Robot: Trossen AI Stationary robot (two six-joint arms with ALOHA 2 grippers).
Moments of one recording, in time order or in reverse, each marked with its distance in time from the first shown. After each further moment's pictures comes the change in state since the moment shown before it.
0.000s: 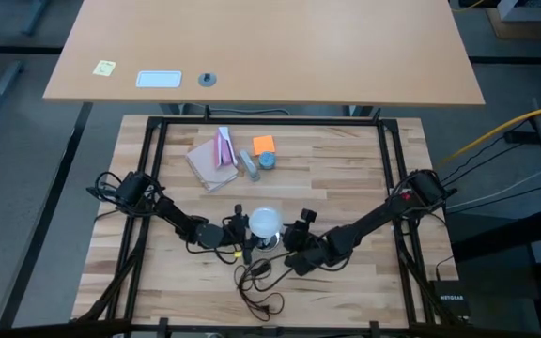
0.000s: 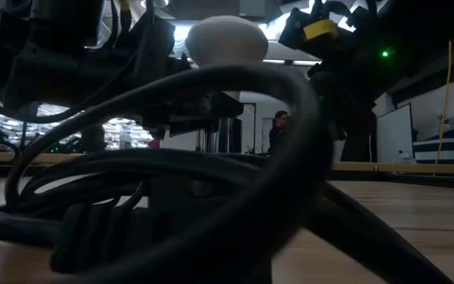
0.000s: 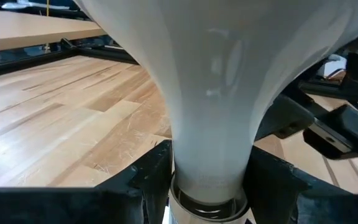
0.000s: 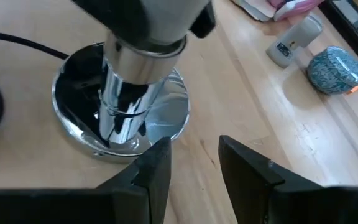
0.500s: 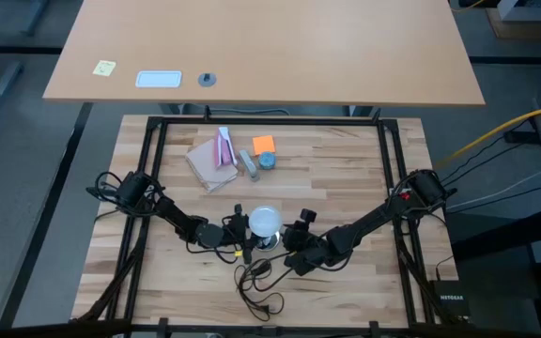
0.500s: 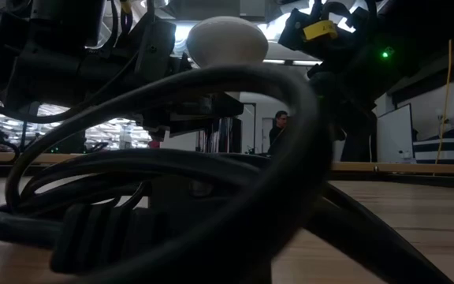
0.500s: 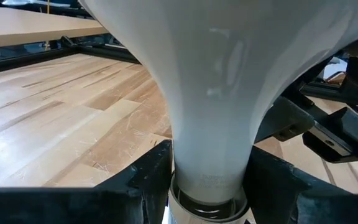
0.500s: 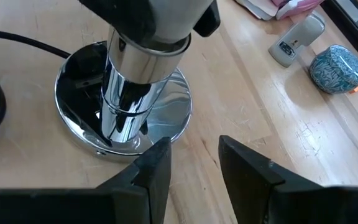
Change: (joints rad) left arm 0.000 0.000 0.000 0.001 0.000 -0.014; right arm -0.001 0.000 0.000 0.002 -0.001 0.000
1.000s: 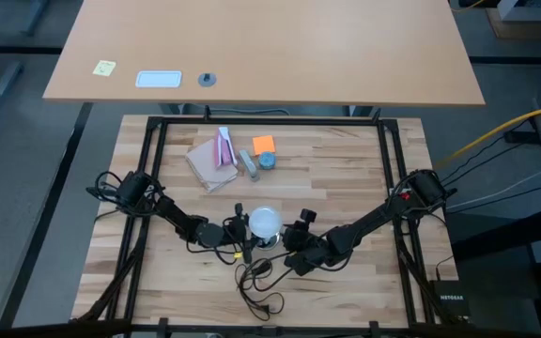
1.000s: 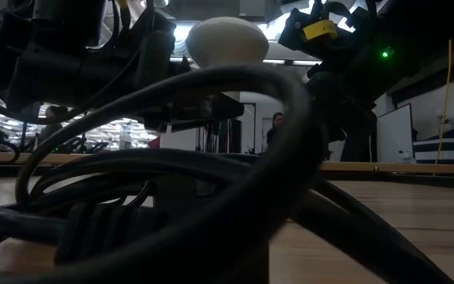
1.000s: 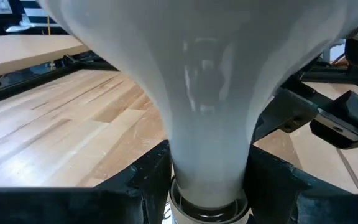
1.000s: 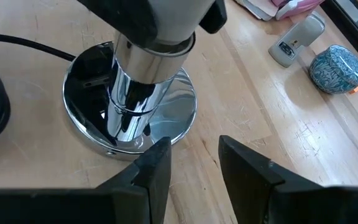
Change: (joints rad) left arm 0.007 0.000 0.000 0.003 0.002 0.136; right arm 0.000 0.000 0.000 0.000 0.000 0.000
